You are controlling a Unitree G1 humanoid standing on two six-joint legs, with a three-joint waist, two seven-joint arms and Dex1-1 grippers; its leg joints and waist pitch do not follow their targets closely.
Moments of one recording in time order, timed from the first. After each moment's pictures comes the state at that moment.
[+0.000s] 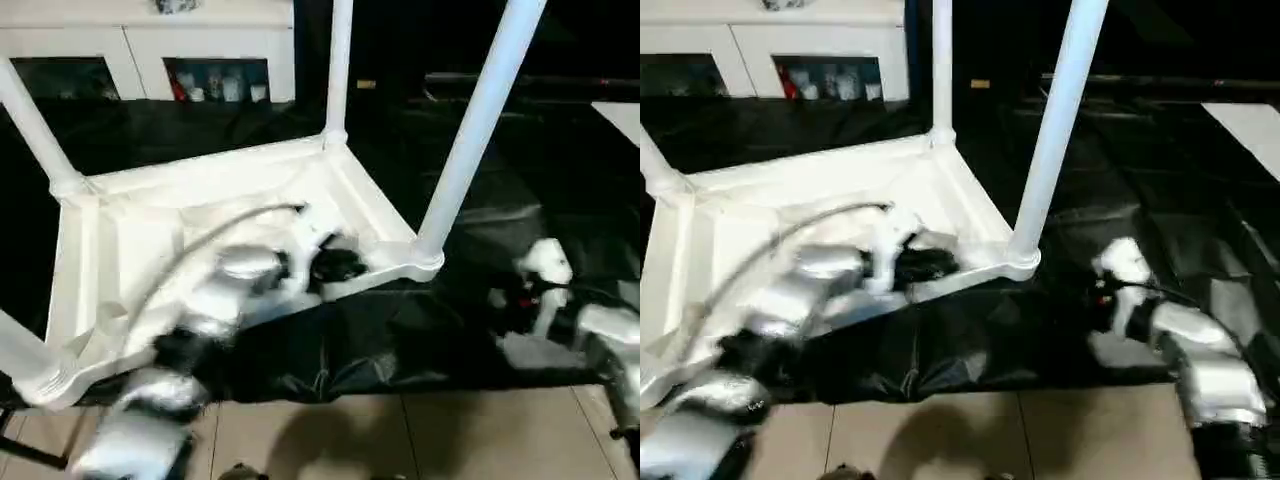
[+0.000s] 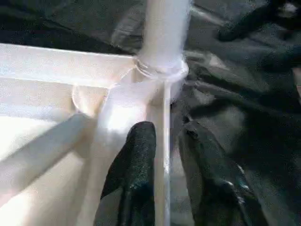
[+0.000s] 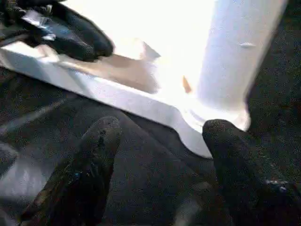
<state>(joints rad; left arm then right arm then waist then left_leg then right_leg) -0.59 0.25 -0.21 0.36 -0.07 0.39 -0.99 -0.22 -0.51 -0.07 0.27 0.31 0.19 1.01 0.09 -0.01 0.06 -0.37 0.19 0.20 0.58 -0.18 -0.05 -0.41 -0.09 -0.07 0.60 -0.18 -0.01</state>
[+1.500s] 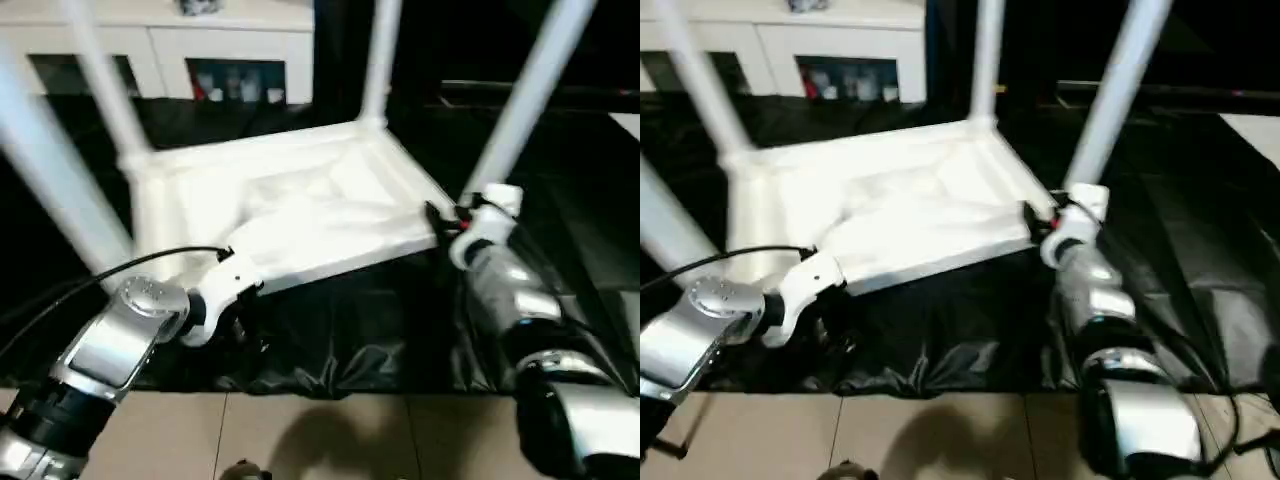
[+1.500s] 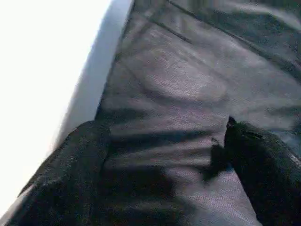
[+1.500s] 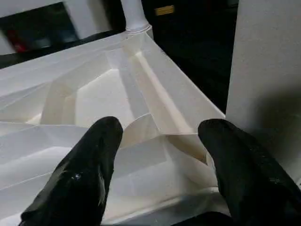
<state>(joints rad) -0.36 0.58 -0.28 0.00 -0.05 0.70 -0.92 -0.75 -0.24 -0.25 1.05 0.27 -0.04 0.27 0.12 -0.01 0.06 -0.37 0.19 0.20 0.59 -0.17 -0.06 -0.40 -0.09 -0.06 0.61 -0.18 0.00</state>
